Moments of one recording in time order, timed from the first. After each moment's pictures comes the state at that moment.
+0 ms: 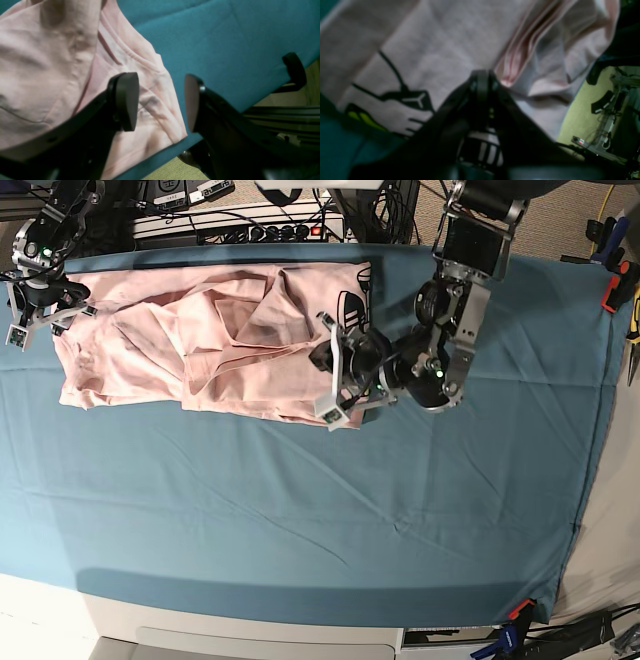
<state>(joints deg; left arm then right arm) -7.9 -0.9 17.1 88.7 -34.0 -32.0 74.3 -20.0 13.2 44.2 104.9 7.6 11.5 -47.1</state>
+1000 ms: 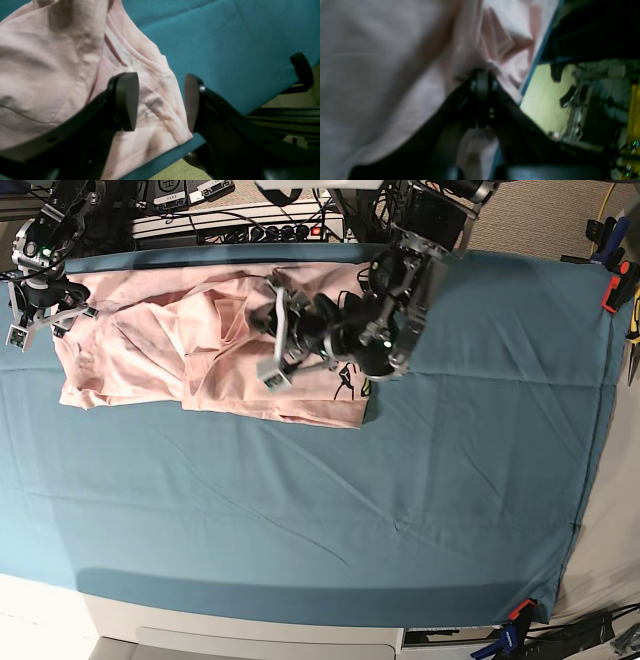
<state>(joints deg) -3.5 6.1 24.8 88.7 -33.7 -30.1 72.5 -20.0 13.2 44.2 104.9 9.5 11.5 -47.1</state>
